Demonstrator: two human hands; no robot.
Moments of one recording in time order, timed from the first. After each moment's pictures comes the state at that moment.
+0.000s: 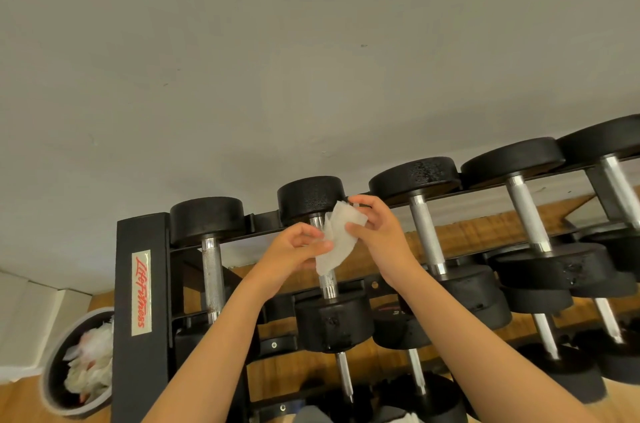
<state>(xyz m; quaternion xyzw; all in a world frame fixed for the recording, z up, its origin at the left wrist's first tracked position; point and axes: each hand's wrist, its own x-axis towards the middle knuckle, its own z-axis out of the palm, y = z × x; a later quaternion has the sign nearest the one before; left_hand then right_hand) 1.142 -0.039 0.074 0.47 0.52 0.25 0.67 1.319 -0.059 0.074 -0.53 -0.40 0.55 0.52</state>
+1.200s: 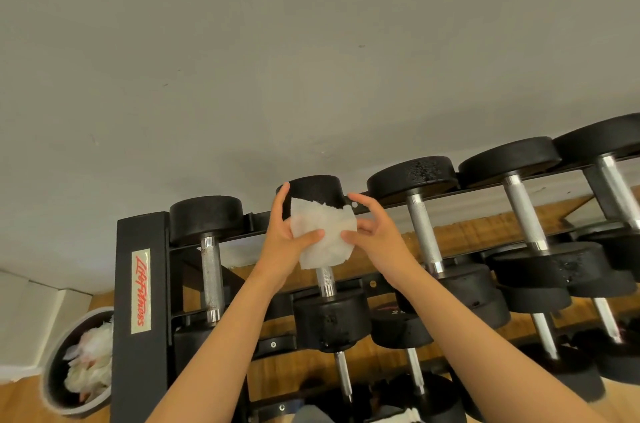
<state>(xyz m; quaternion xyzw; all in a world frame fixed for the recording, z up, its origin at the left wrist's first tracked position) 1.149 -0.036 0.067 0.46 0.49 0.41 0.61 1.324 -0.065 0.076 -0.53 -0.41 0.58 0.46</state>
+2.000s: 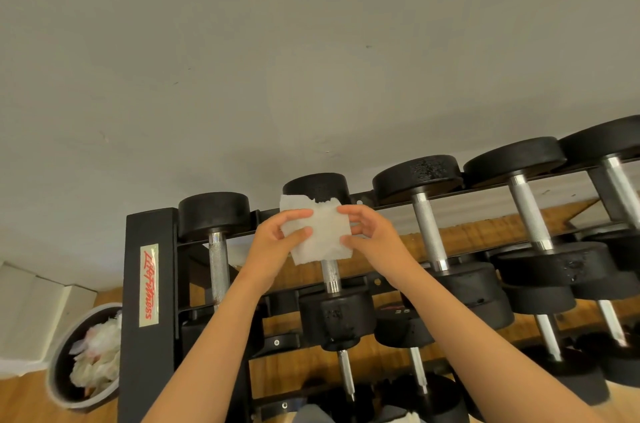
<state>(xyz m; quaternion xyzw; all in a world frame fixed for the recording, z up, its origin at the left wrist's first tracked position) 1.124 -0.045 0.077 0.50 0.53 0.38 0.57 1.315 -0.068 0.073 -0.55 -0.50 0.53 0.41</state>
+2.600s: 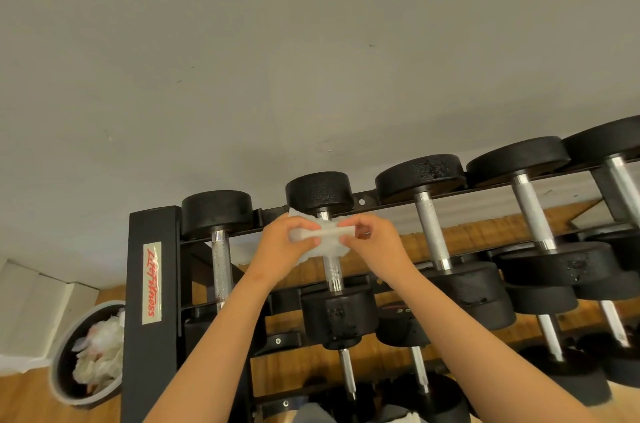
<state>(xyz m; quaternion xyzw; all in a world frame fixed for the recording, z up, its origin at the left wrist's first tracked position) 1.126 -0.047 0.078 0.63 0.57 0.29 0.44 1.308 -0.068 0.064 -0.62 -0.51 0.46 0.38</state>
